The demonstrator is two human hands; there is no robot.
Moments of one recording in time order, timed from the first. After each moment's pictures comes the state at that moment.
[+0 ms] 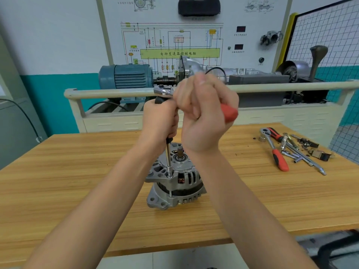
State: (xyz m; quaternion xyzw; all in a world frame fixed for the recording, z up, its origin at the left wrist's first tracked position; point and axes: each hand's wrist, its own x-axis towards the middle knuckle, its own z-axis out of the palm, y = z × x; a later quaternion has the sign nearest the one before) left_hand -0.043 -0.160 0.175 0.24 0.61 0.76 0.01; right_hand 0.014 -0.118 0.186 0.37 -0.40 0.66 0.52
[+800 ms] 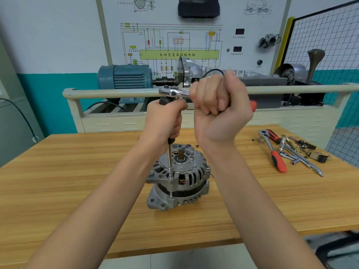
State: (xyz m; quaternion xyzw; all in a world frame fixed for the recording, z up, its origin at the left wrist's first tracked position) left_hand -0.044 -0.160 0.175 0.27 0.58 0.77 0.07; right_hand 0.013 -0.094 0.190 0.38 -0.33 0.77 0.40
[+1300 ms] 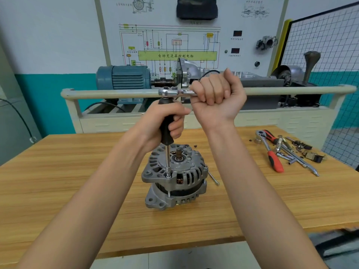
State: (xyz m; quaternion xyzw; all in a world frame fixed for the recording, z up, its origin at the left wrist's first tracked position) left_hand -0.057 -0.176 0.178 0.43 0.54 0.69 0.23; right_hand -0.005 -0.061 0.199 0.31 -0.15 0.92 0.20
